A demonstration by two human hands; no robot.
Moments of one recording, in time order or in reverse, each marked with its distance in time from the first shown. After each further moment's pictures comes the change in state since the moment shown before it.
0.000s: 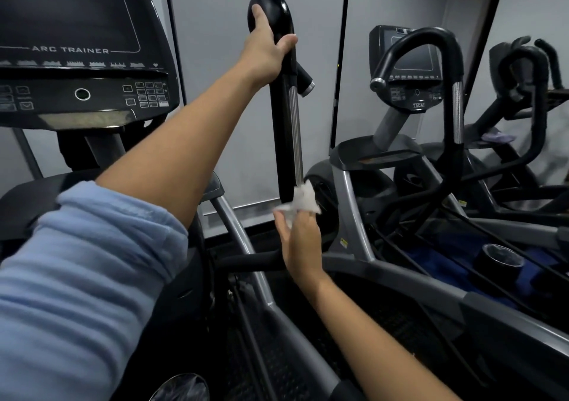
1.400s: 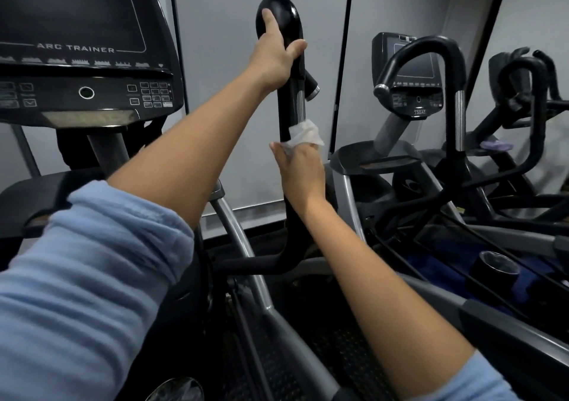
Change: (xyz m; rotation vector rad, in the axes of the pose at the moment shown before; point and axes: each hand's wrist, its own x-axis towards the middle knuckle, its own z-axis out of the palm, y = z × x) left_hand -0.003 0.000 -0.001 0.039 0.005 0.012; right_hand 0.100 -0.050 0.000 -0.216 -0.084 -0.047
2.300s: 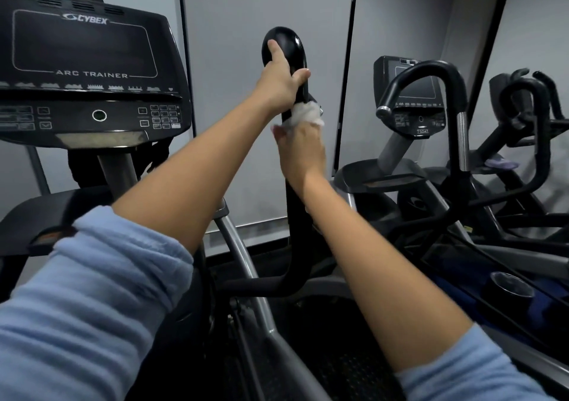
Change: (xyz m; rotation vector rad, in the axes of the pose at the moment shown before) left_hand 0.002 0.006 -0.002 0.035 -0.015 -0.031; right_hand 0.059 -0.032 -0.009 -0.082 0.109 -0.032
